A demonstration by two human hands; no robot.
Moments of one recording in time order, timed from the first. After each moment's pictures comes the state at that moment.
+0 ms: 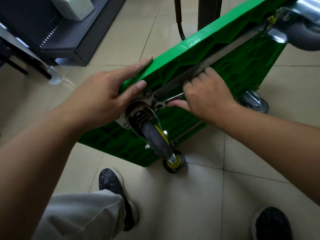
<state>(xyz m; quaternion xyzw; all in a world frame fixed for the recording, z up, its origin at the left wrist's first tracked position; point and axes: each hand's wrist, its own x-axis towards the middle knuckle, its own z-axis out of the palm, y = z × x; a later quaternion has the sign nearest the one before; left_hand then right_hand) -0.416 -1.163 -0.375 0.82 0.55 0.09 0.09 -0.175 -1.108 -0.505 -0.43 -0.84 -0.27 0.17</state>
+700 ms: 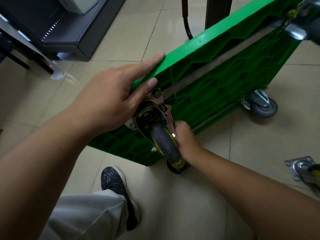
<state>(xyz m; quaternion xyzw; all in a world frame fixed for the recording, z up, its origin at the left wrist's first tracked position) -0.416 -1.163 -0.379 0.83 0.54 0.10 0.07 -0.266 -1.177 -0.568 -0.58 -0.57 0.50 0.31</state>
